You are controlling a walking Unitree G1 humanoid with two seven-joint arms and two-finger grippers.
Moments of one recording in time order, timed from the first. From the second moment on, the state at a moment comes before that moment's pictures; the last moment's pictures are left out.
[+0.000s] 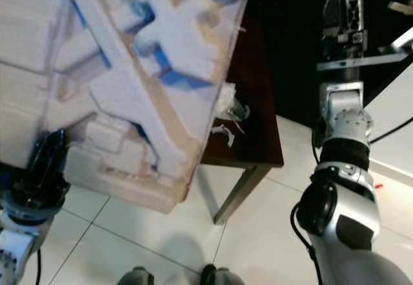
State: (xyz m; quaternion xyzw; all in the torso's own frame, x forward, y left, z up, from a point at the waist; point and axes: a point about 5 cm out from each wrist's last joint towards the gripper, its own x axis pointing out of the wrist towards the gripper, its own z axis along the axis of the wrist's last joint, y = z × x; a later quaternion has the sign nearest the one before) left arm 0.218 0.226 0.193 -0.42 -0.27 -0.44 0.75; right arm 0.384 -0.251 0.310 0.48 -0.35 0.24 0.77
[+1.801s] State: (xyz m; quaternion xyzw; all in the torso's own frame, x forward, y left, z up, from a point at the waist) left arm 0.257 0.131 0.133 -0.15 0.01 -0.49 0.86; right arm 0.222 -0.306 -0.026 0.11 0.35 -0.36 0.86
